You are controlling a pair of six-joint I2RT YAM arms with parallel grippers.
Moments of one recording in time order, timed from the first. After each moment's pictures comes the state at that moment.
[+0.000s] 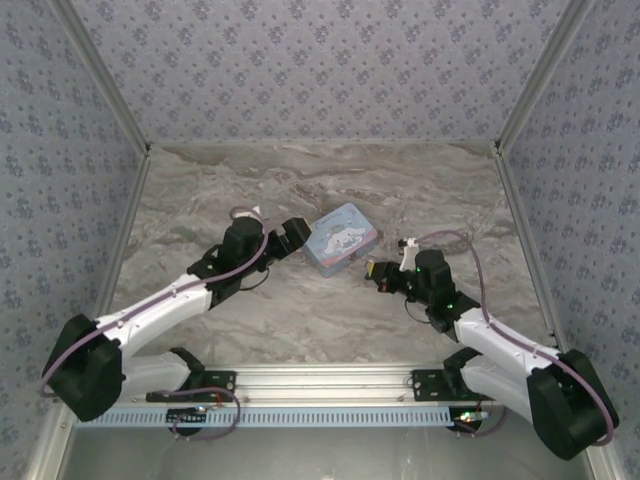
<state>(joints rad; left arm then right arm) -0.68 1.16 0.69 0.04 0.01 -1.04 0.50 0.96 0.30 0.18 -0.31 0.64</state>
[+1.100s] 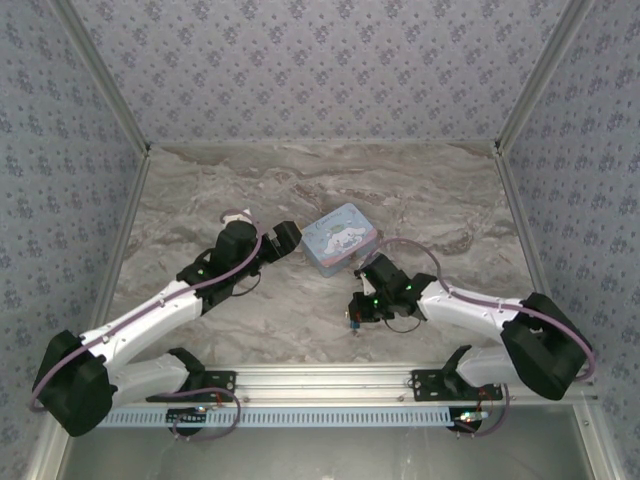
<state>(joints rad) -0.68 1.09 0.68 -0.08 -0.08 -0.99 0.79 1.31 0.58 -0.35 -0.29 0.67</state>
